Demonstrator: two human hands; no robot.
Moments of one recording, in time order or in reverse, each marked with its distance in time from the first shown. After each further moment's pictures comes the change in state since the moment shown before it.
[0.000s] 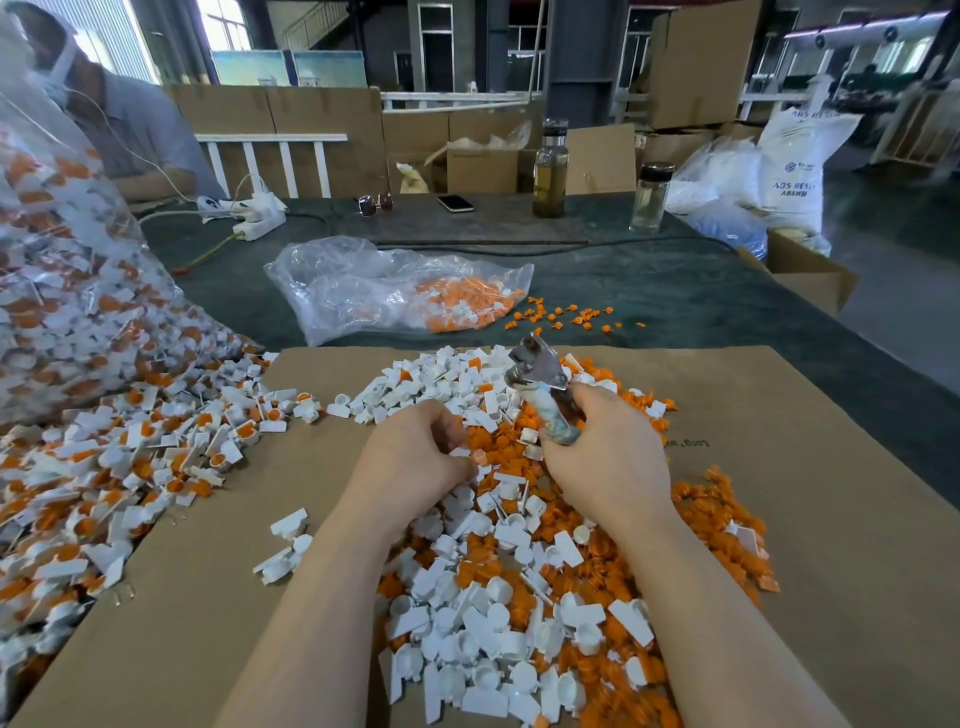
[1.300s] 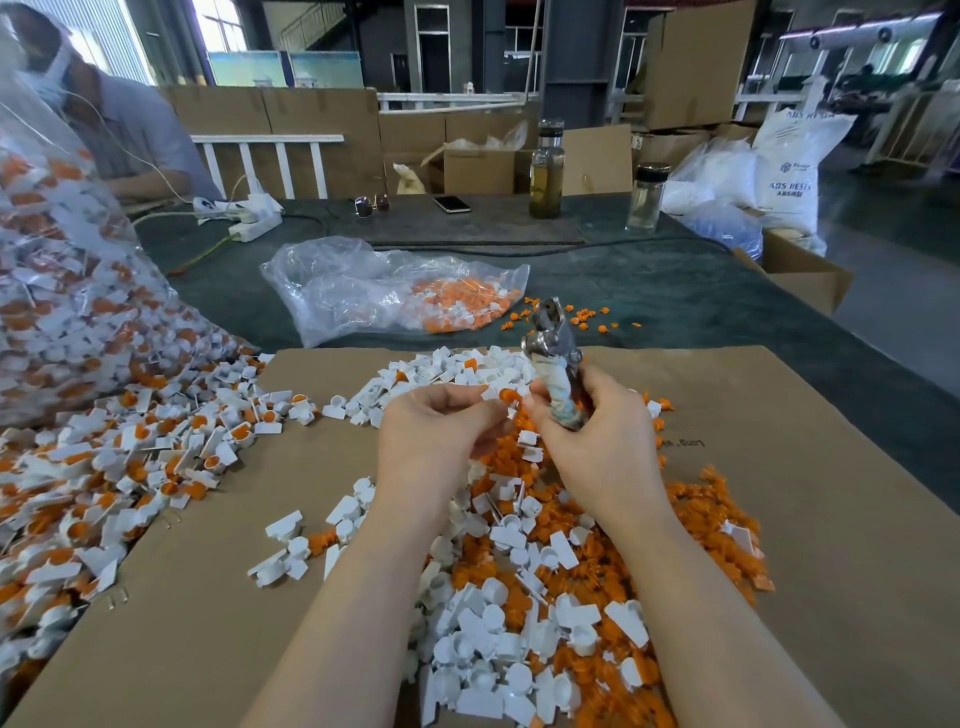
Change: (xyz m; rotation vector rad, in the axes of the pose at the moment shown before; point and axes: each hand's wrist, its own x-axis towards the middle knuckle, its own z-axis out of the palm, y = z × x) left_hand -0.014 0.039 0.012 -0.867 0.153 -0.125; right_hand -0.002 -0.006 -0.002 0.410 0.152 -0.071
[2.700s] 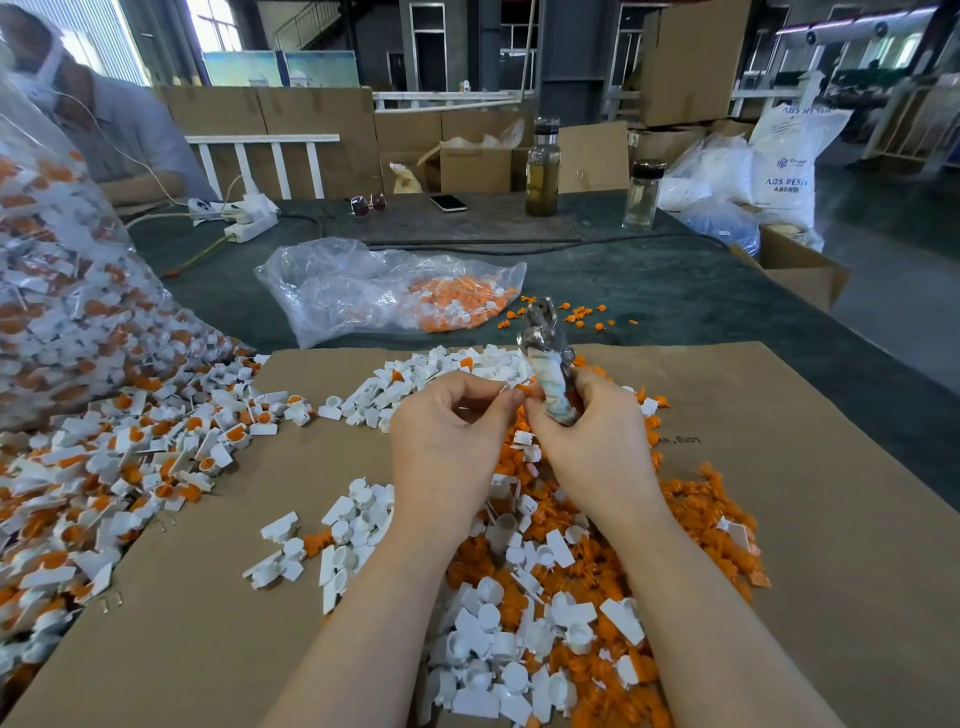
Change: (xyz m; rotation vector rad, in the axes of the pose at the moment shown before) left_hand -0.007 -0.007 0.016 0.286 0.113 0.355; right_hand 0.000 -0.006 0.000 0.039 -0.028 0.067
